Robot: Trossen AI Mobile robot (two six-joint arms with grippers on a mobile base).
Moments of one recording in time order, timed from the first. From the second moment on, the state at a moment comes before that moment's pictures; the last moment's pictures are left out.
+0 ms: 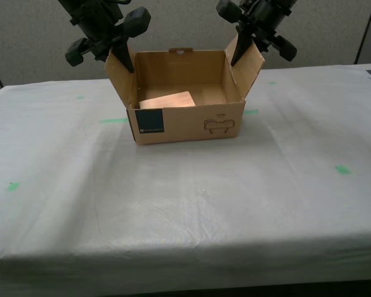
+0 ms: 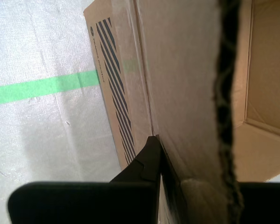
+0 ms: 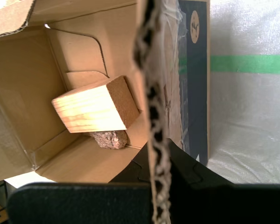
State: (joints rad) arm 0 0.30 2.17 1.80 -0.84 -0.53 0.35; arm 1 -0.32 1.96 1.49 -0.65 0.32 -0.24
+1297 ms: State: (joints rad) arm 0 0.30 2.17 1.80 -0.86 -0.53 0.34; arm 1 -0.32 1.96 1.50 -0.70 0.33 -0.24
